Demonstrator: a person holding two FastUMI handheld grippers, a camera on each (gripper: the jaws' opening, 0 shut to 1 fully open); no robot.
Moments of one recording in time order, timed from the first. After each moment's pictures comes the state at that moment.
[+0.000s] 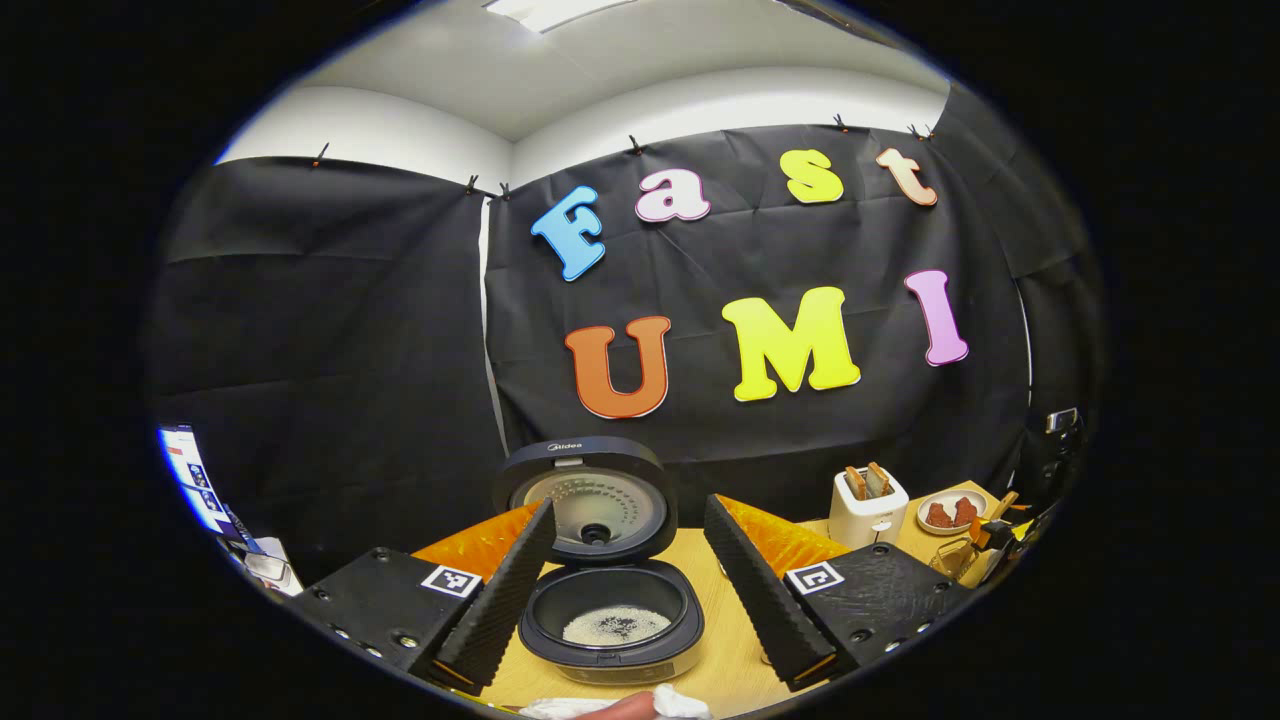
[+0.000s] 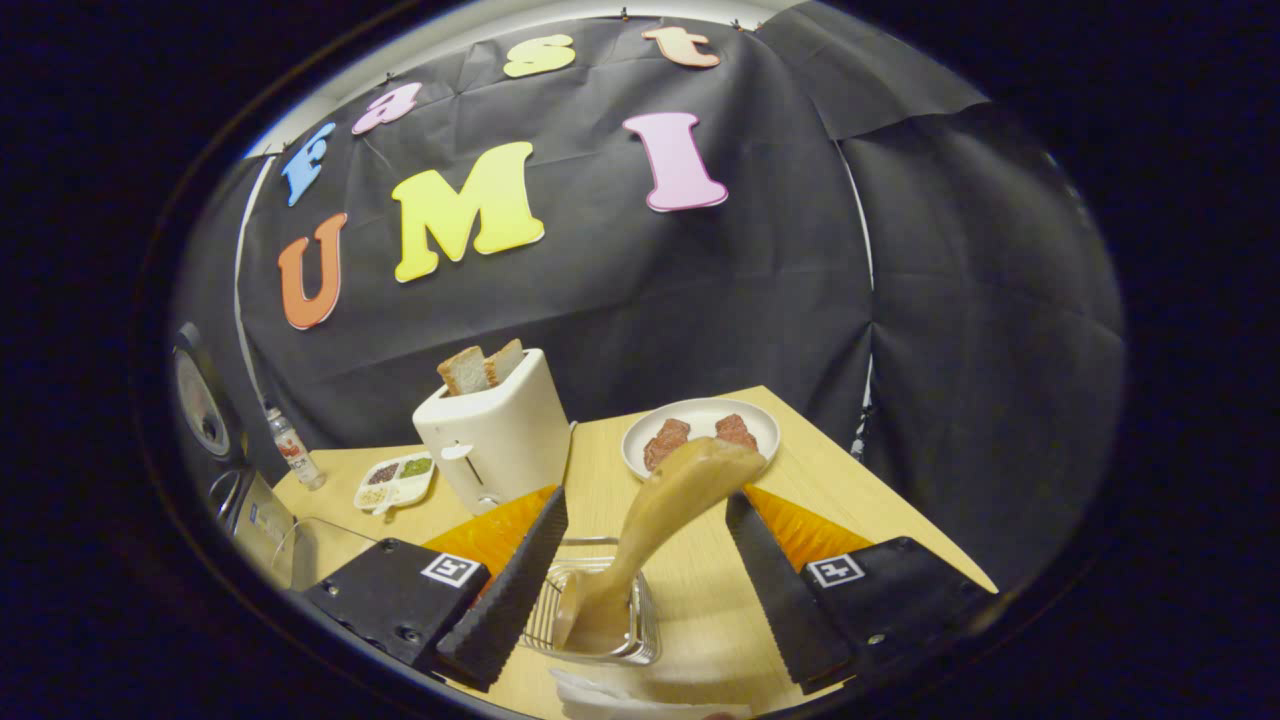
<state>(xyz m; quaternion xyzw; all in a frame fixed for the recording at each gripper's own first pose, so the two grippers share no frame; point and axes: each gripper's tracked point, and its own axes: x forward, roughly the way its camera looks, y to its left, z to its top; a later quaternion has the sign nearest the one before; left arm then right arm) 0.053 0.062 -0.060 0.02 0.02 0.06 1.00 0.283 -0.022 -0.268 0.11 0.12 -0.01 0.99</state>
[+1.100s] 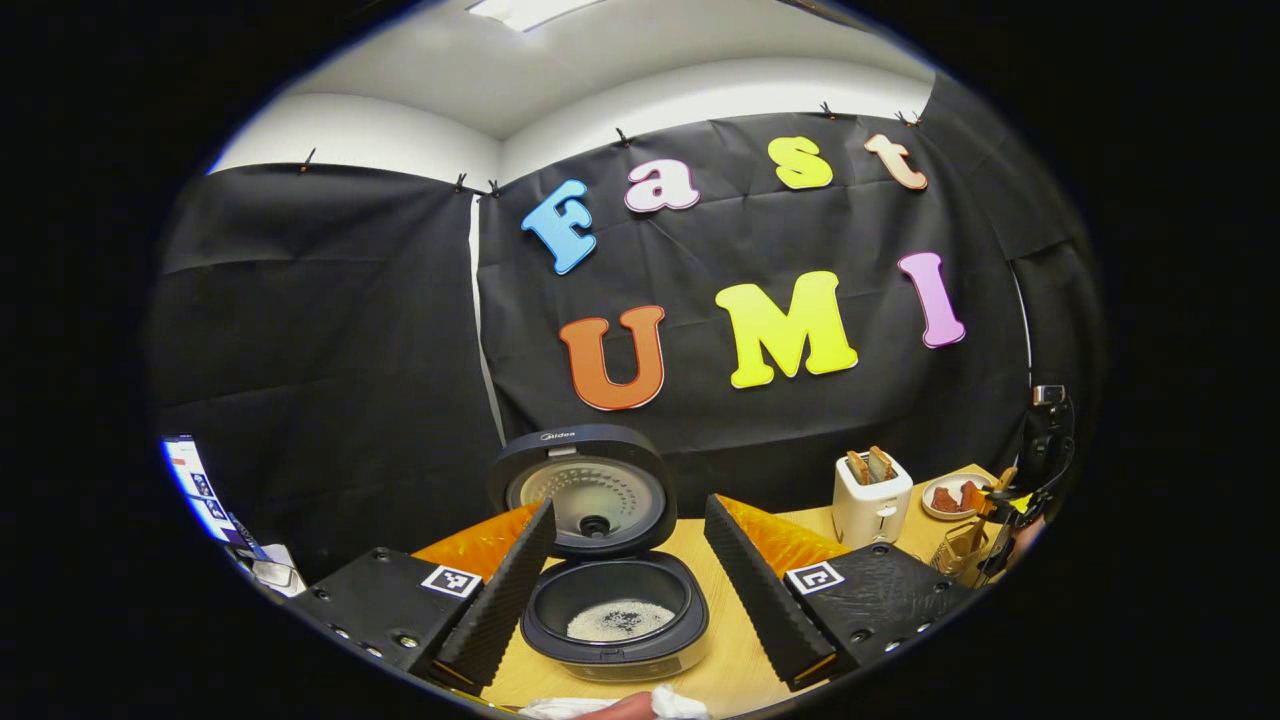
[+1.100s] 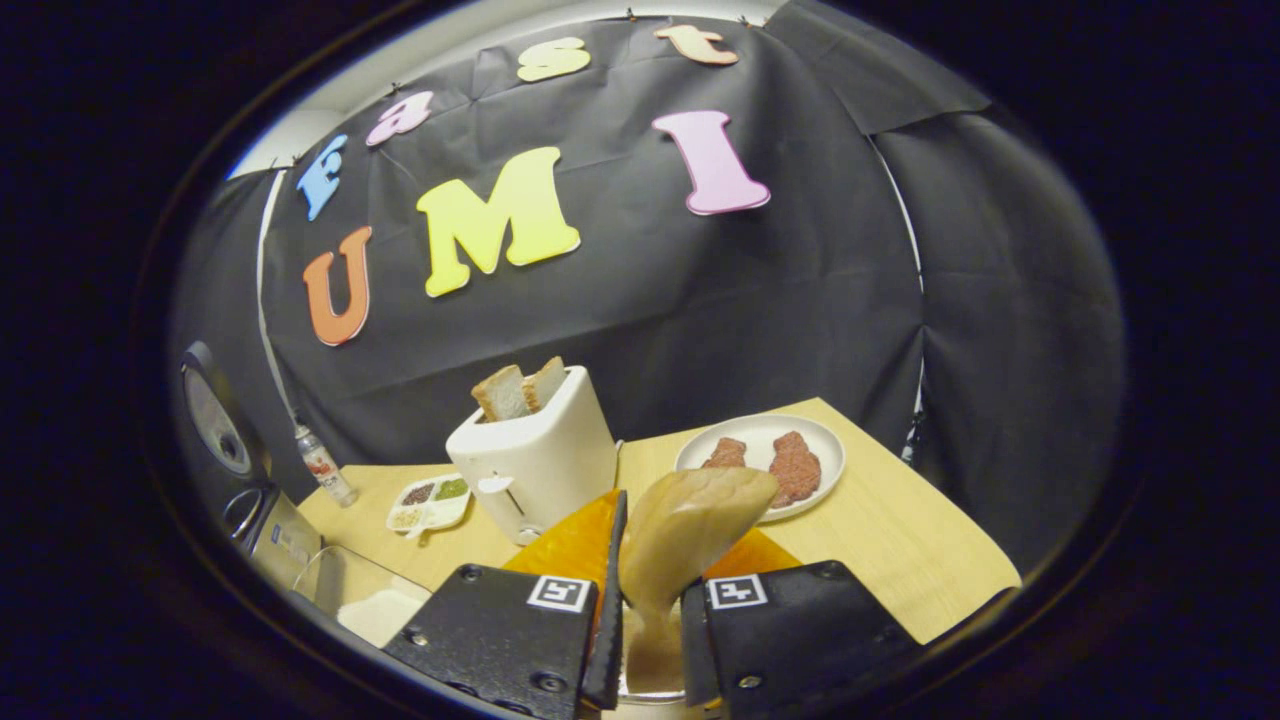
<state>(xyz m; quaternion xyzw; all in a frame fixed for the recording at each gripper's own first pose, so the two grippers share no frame) 0.053 0.063 -0.069 0.04 0.03 0.06 1.00 0.308 0.013 -0.247 0.11 0.10 0.05 0.99</state>
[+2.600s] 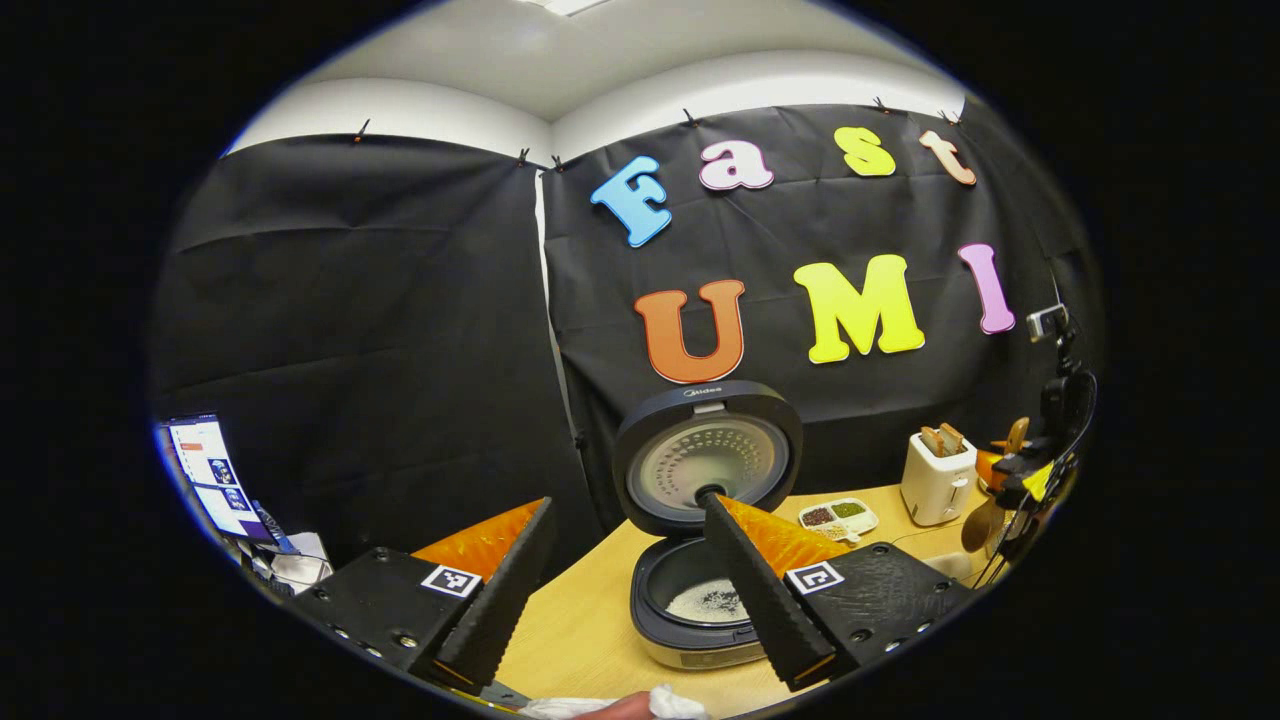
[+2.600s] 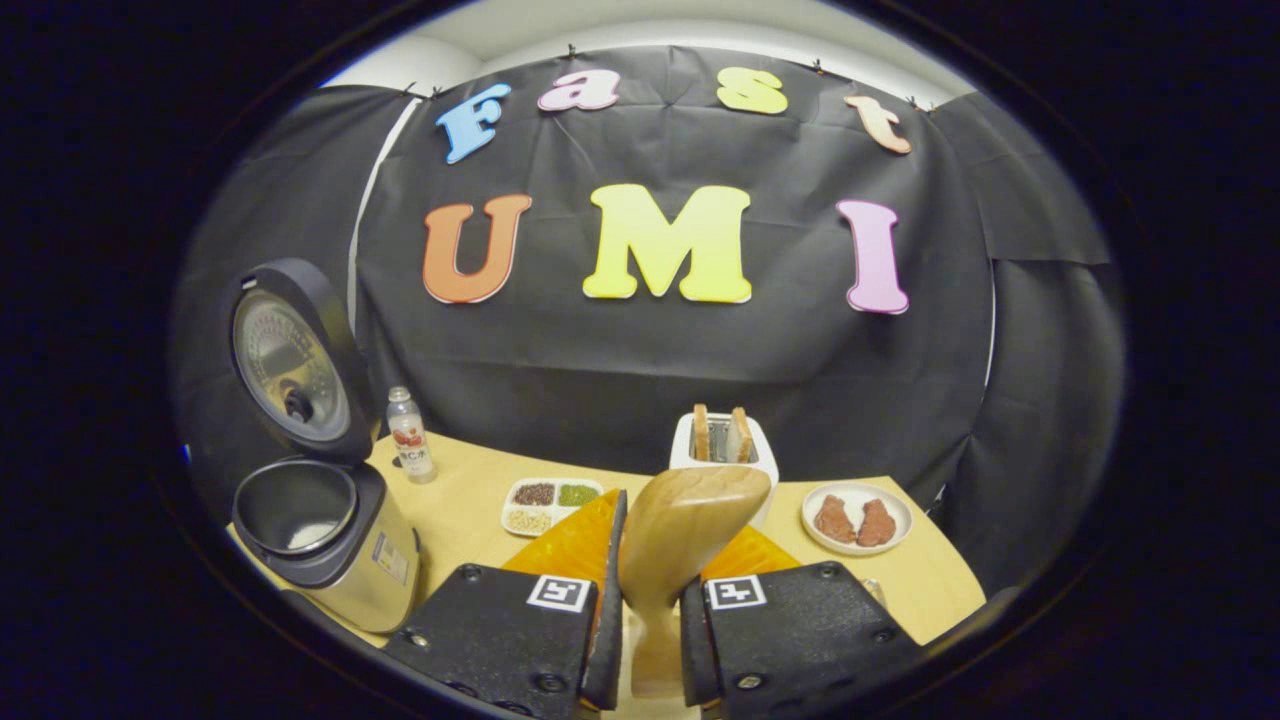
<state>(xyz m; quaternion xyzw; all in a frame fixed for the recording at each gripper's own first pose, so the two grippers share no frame) 0.036 0.188 -0.108 0.03 0.06 0.12 0.99 0.237 0.221 -0.186 -0.02 0.07 0.10 0.99</state>
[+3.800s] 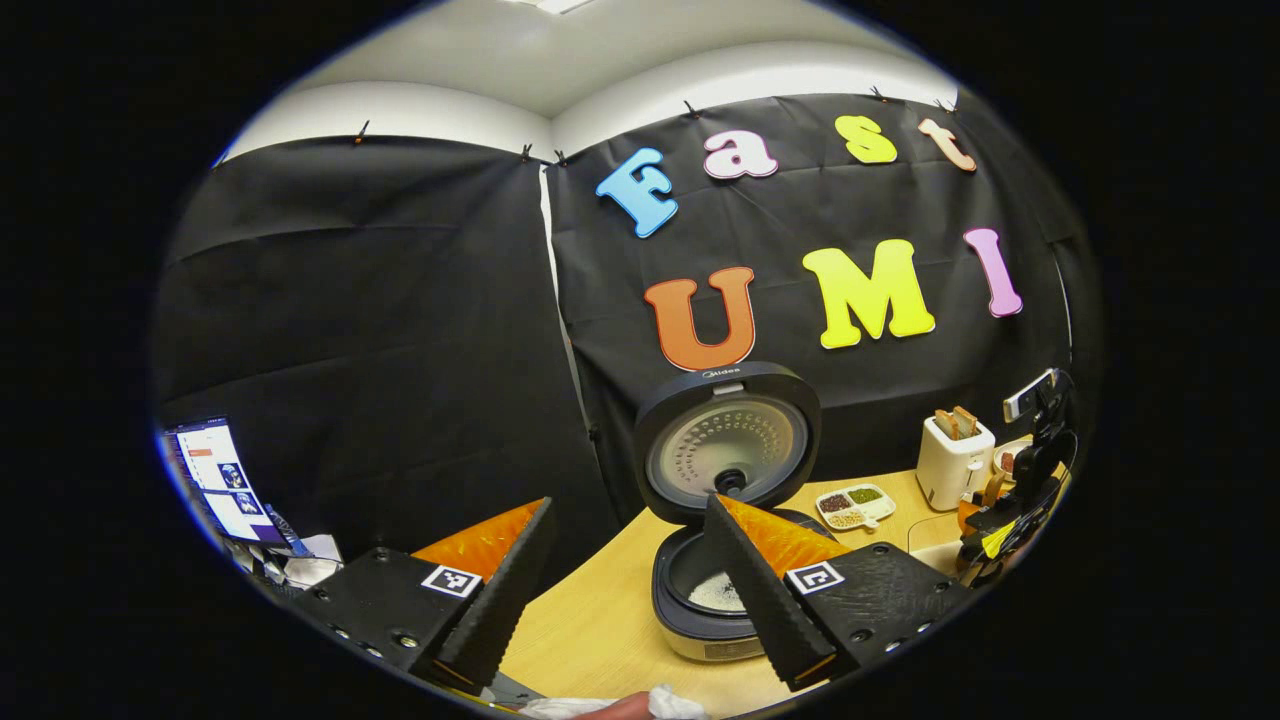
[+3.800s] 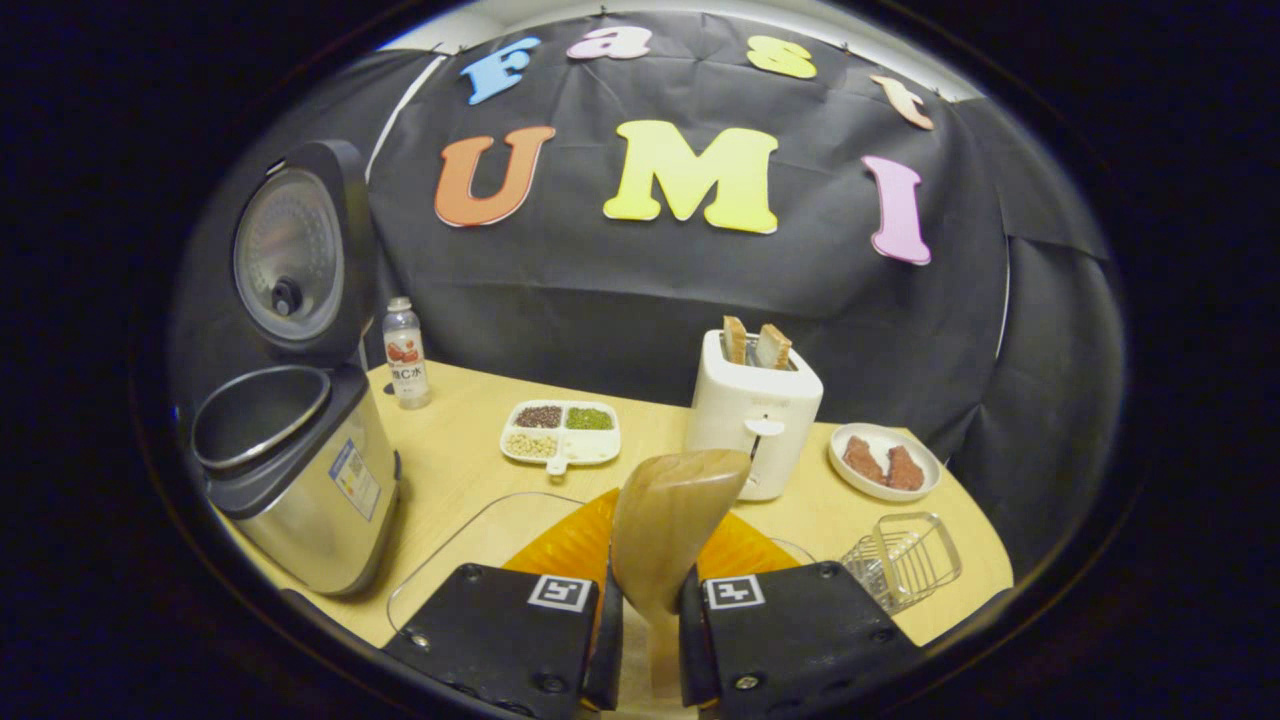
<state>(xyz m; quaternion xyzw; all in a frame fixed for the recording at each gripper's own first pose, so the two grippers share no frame) 0.032 0.199 -0.121 0.04 0.07 0.13 0.99 0.243 0.246 -0.275 -0.02 0.14 0.11 0.98</state>
